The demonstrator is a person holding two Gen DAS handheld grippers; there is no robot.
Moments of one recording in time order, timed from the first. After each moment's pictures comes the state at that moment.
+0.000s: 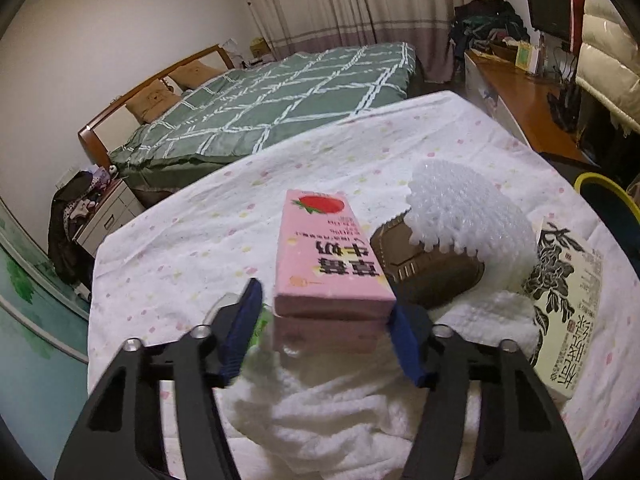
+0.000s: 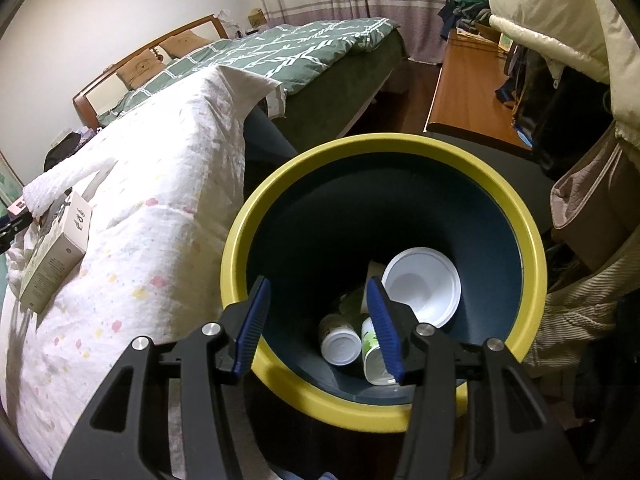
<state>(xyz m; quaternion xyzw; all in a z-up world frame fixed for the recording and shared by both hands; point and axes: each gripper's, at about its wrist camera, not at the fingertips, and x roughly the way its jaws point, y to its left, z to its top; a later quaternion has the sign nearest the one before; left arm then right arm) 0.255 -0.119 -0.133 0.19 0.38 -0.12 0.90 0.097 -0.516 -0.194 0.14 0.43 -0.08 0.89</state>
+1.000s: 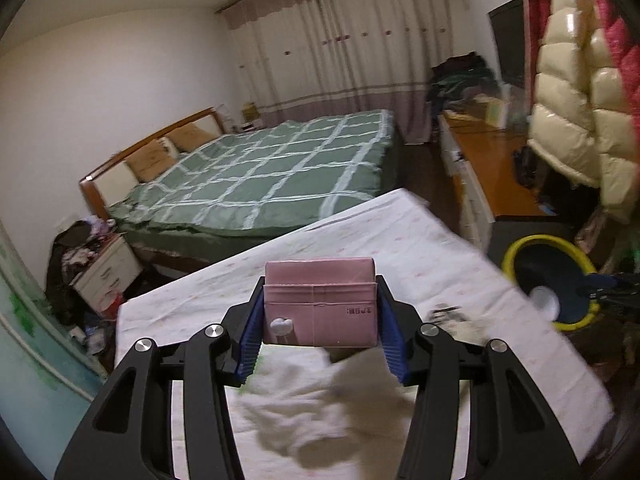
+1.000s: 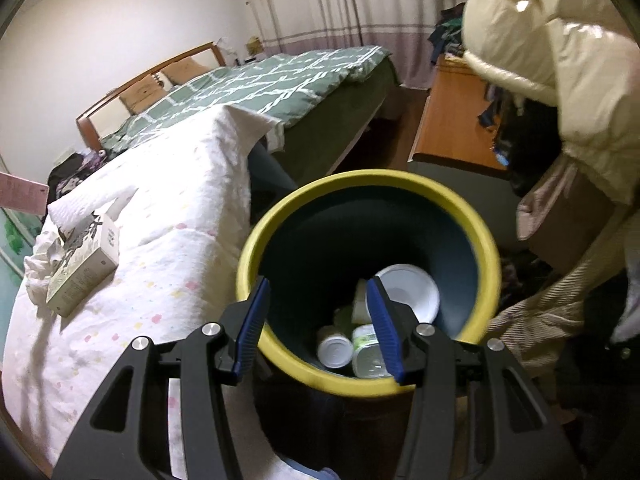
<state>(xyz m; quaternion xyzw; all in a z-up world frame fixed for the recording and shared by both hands) 0.165 -0.150 -0.005 0.17 0.27 -0.18 0.93 0.054 -0.516 -0.156 0.14 0.38 -0.10 0.91</state>
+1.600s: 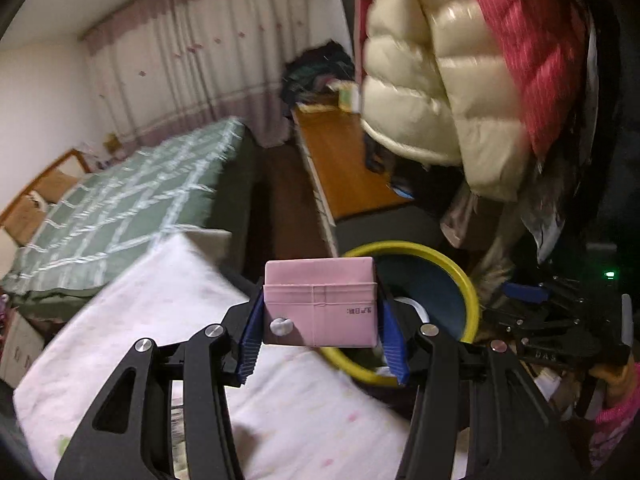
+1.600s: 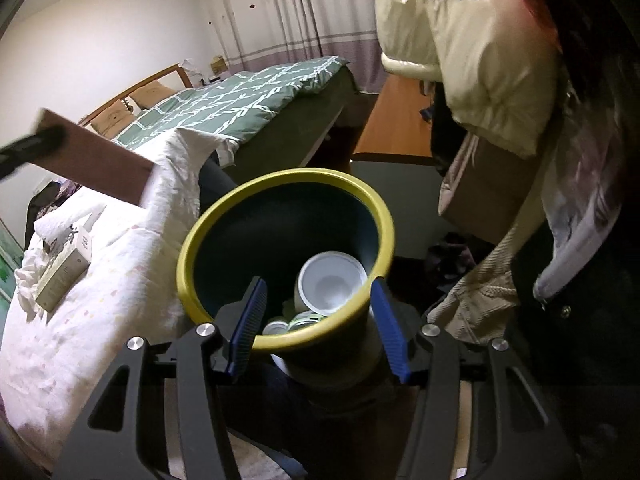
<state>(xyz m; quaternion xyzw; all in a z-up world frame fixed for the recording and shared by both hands) 0.123 -0.394 -0.045 0.21 0.28 -0.40 0.85 -0.012 -0.566 -0.160 0.17 0.36 -0.16 0.91</state>
